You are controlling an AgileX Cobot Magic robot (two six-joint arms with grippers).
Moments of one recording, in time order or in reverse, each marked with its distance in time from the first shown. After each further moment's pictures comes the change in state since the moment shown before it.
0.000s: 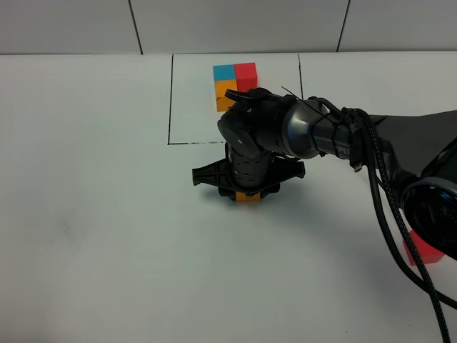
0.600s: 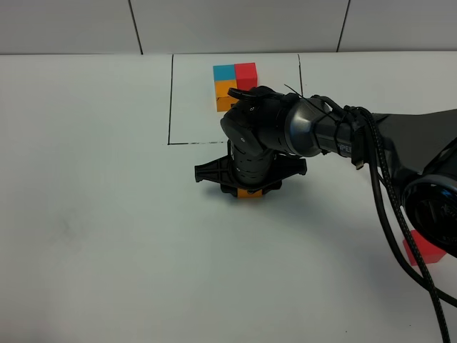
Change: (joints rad) left arm 0.000 0.000 0.000 0.000 0.000 0.001; right arm -0.010 0.001 0.000 -0.013 -0.015 0.000
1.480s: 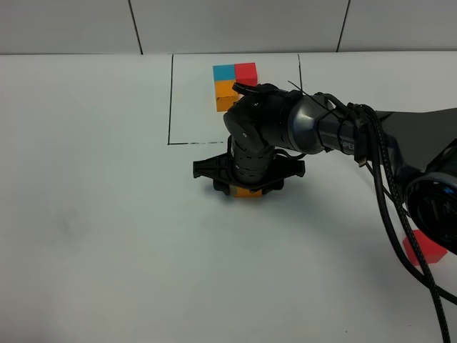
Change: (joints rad) left arm 0.000 0.000 0.000 0.000 0.000 0.000; right arm -0.009 -0.003 0.000 0.072 -0.027 -0.008
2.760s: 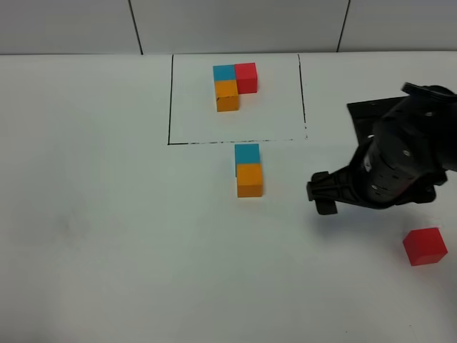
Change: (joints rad) left arm 0.000 0.000 0.000 0.000 0.000 0.000; right arm -0.182 -0.630 0.647 -0.106 -0.033 -0.205
